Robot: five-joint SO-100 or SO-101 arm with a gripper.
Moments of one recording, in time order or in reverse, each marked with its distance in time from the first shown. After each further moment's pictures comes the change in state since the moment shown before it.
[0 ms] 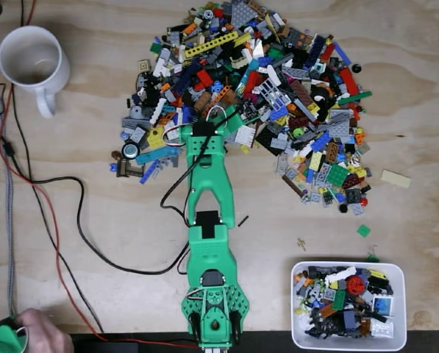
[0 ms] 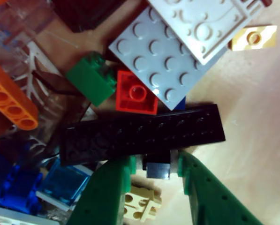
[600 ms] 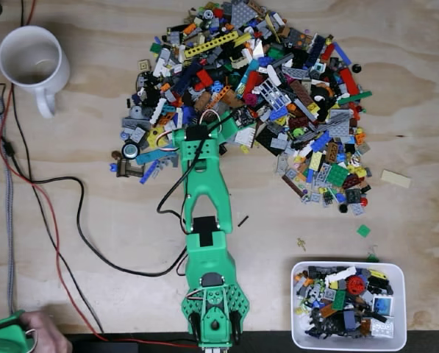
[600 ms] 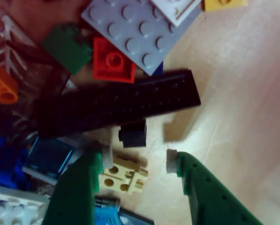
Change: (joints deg) arm -1.5 3.3 2.5 2.9 5.2
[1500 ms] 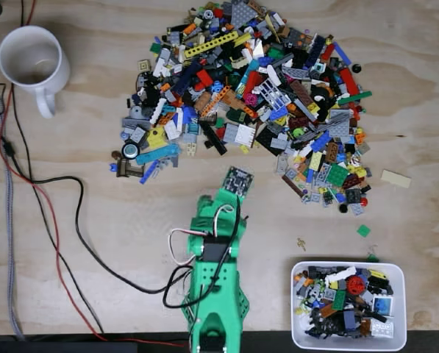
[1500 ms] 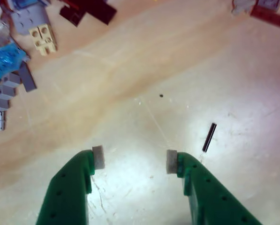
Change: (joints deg) arm 6.3 77.3 46.1 14.5 -44.5
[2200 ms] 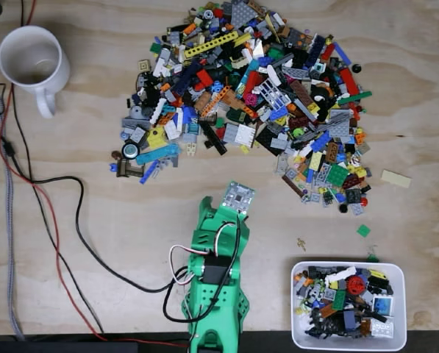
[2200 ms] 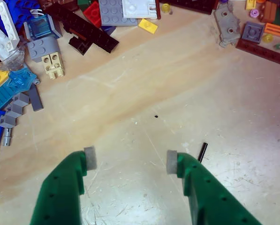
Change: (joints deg) arm 3.4 19.9 6.4 1.8 -5.4
